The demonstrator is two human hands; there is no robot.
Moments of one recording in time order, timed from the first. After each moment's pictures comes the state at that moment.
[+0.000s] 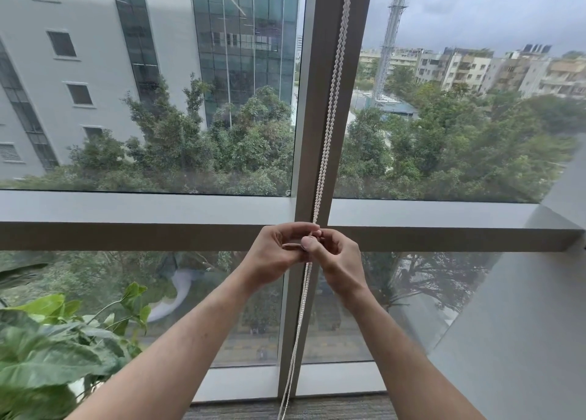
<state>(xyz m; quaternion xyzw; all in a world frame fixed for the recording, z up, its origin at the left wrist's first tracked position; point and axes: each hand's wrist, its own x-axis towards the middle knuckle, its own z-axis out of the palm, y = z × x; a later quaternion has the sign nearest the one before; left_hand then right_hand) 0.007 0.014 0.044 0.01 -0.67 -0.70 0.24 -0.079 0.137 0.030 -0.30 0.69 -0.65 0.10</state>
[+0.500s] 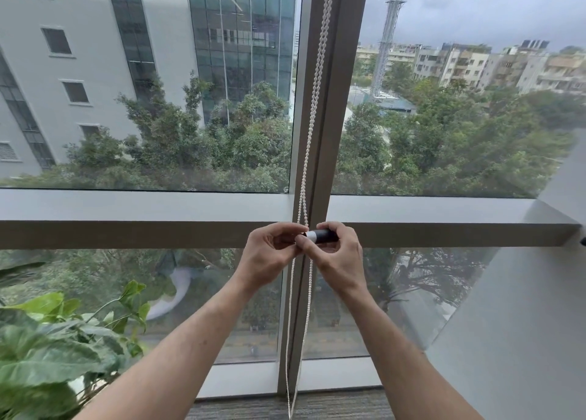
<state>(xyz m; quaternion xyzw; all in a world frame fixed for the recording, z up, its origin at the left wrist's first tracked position) 0.009 0.013 0.030 0.03 -0.69 -0.64 0.33 -0.082 0.140 0.027 -0.32 0.73 -0.60 -0.02</state>
